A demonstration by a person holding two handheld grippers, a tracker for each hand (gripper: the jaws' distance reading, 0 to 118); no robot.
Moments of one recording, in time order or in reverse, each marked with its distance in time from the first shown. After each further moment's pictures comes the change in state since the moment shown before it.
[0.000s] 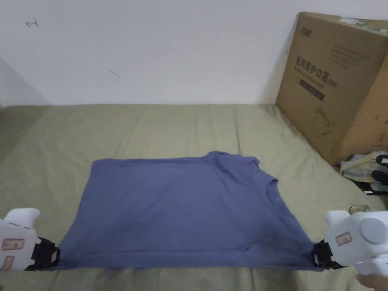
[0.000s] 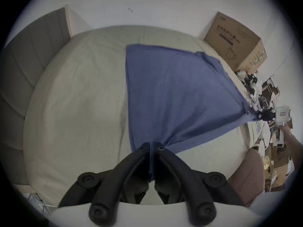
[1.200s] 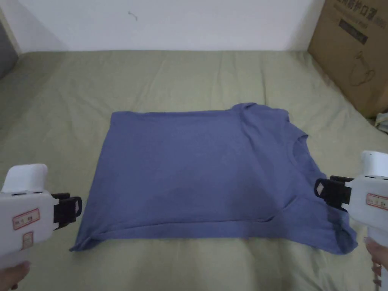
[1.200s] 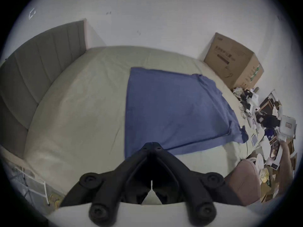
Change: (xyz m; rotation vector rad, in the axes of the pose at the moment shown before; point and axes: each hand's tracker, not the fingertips) left arm 0.053 -0.058 0.071 0.196 0.058 0.098; right arm -0.085 -0.045 0.084 0.466 0.157 -0.151
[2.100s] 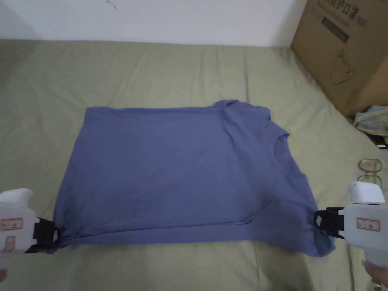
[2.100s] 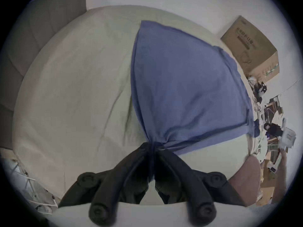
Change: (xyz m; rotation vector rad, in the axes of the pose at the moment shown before) left arm -0.034 -0.001 -0.080 -0.258 -0.011 0.084; right arm 0.070 -0.017 -0.039 -0.219 -0.123 0.023
